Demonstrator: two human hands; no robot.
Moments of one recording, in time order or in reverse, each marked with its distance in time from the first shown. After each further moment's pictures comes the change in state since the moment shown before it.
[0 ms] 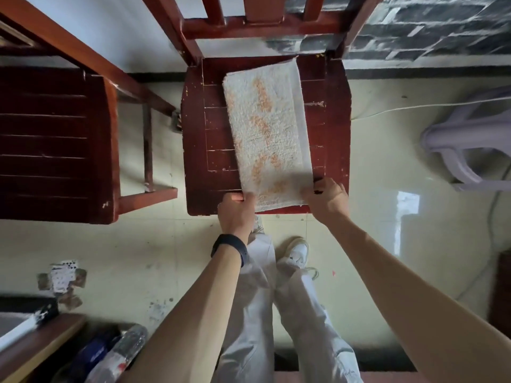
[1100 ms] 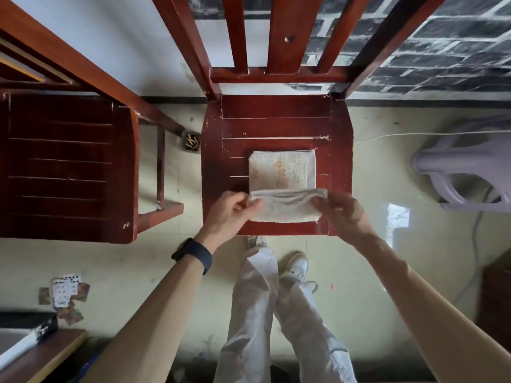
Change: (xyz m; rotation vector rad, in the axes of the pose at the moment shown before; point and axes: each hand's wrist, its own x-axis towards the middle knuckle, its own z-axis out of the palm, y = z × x) left_hand 0.016 0.070 -0.105 0.218 -0.497 0.441; right_hand -0.029 -0.044 -0.060 0.232 -0.097 -0.376
